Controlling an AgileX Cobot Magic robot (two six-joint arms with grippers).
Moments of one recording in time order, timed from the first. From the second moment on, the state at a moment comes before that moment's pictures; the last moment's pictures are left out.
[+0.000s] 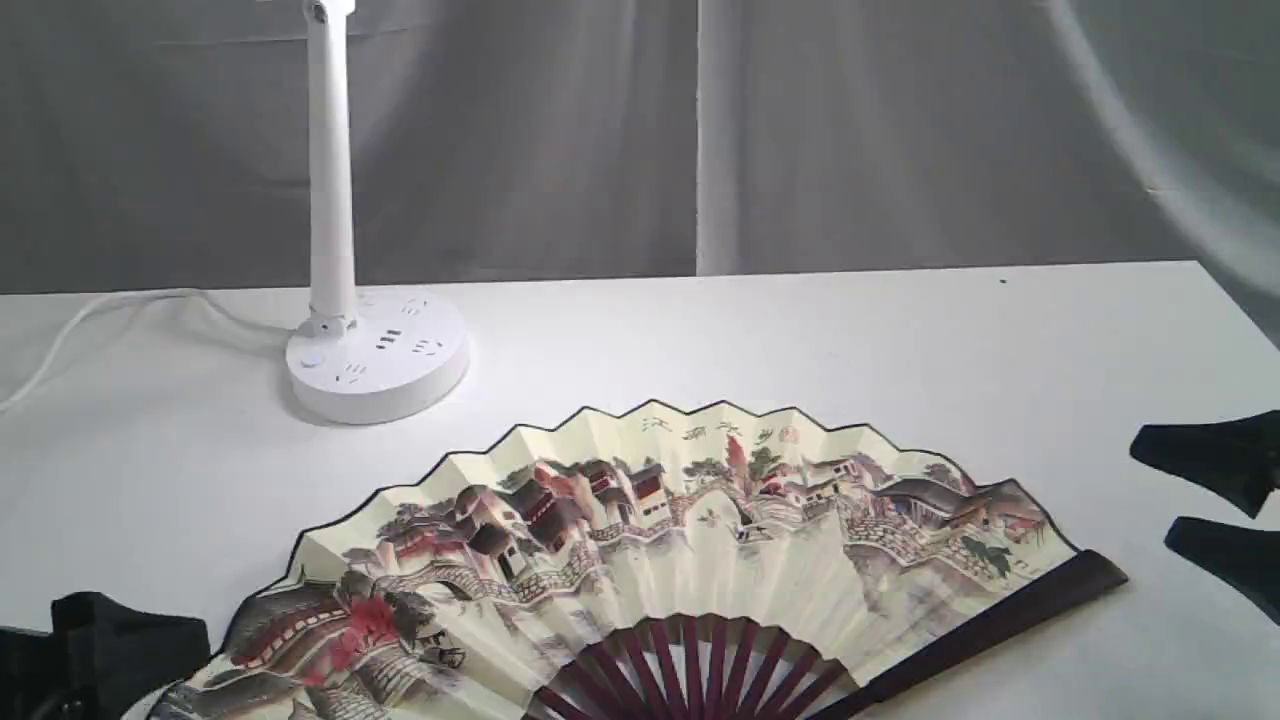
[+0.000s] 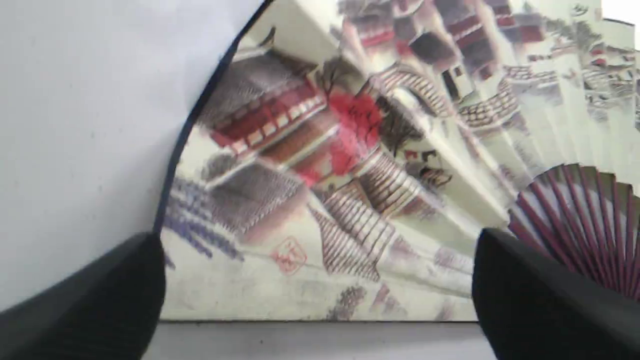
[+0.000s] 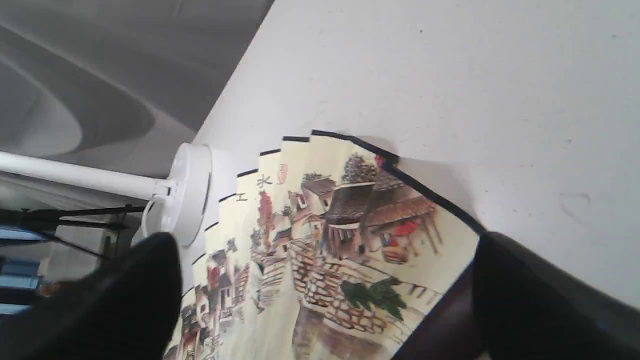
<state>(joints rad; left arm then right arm) 0.19 1.24 -0.32 -1.55 0.54 1.41 -0.57 1.99 -0.70 1.75 1.14 -1.58</state>
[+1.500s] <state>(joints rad) 0.19 0.90 -0.32 -1.59 0.67 1.57 0.13 2.11 -1.76 1.74 -0.71 -2.13</state>
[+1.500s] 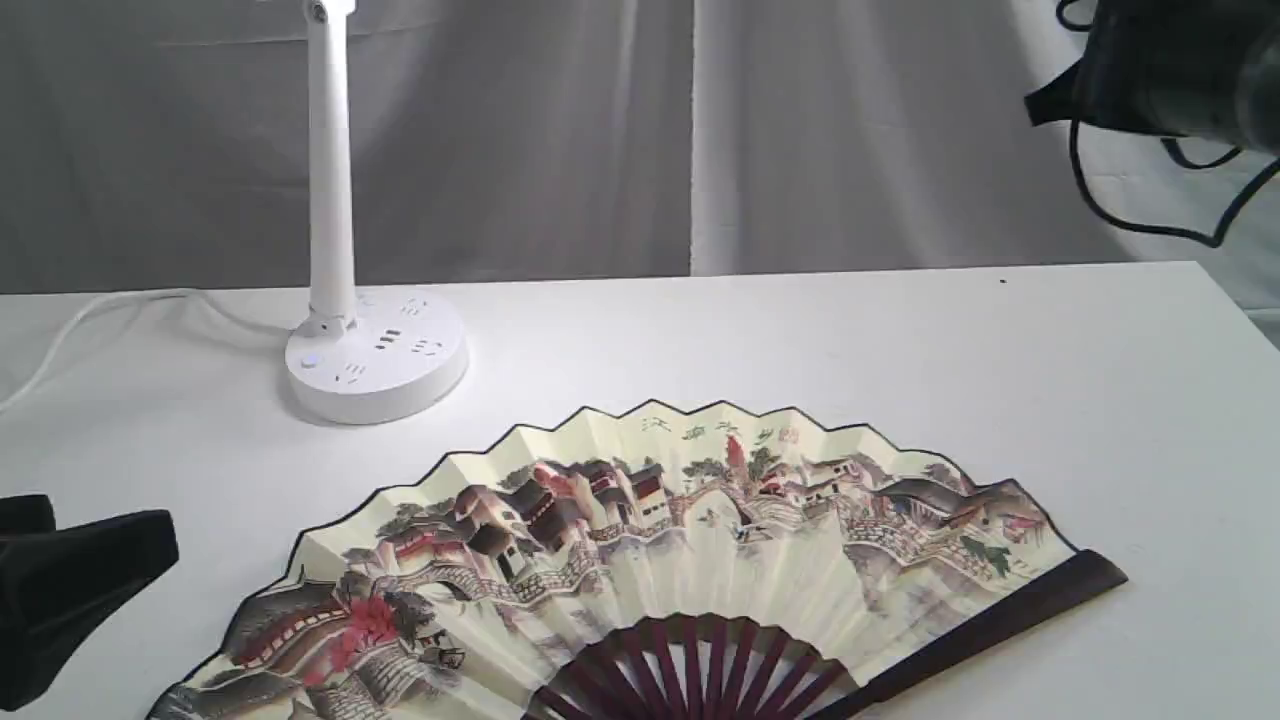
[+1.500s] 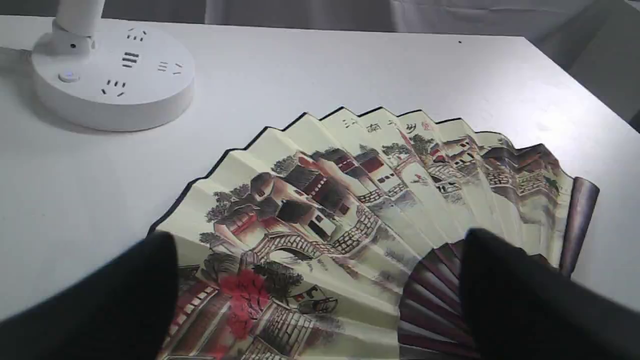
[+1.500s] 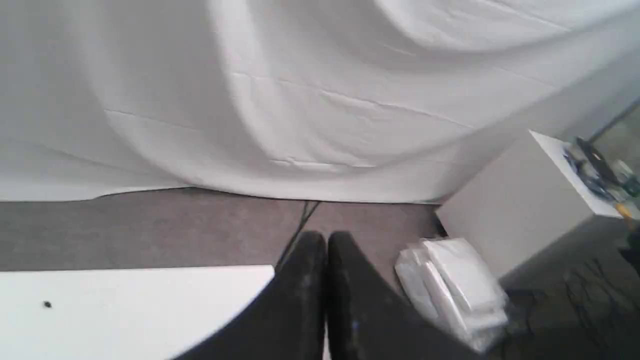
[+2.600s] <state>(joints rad) 0.19 0.90 -0.32 -1.58 0.67 1.57 -0.05 2.21 -1.67 1.73 -0.91 -2.13</state>
